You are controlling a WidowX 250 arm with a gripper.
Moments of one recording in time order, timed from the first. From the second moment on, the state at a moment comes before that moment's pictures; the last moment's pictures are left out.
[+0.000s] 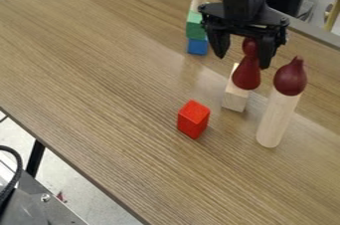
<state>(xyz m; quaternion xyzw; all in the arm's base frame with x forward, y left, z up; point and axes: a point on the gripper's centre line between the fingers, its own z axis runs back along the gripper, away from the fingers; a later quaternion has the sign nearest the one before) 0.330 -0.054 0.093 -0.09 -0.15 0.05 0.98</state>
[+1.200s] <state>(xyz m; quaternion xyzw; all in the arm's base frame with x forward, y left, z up) 0.361 -0.057 0.086 -0.11 -0.20 0.08 0.97</state>
